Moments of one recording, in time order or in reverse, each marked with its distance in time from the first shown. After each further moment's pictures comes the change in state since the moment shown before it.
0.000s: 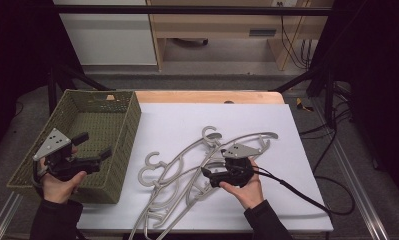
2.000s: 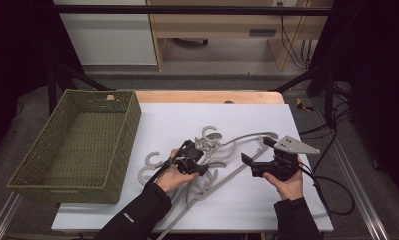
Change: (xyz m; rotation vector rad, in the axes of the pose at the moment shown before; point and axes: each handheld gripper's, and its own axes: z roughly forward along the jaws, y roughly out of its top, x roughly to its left) left arm -0.182 -0.034 0.231 0.593 -0.270 0.262; right arm -0.071 -0.013 -0.075 -0.194 -0.120 0.068
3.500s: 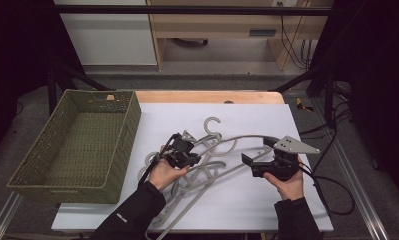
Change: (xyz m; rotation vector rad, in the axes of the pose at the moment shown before) left arm 0.021 0.000 -0.042 -0.092 -0.070 -0.134; right arm -0.001 0.000 -0.001 0.009 0.007 -0.017
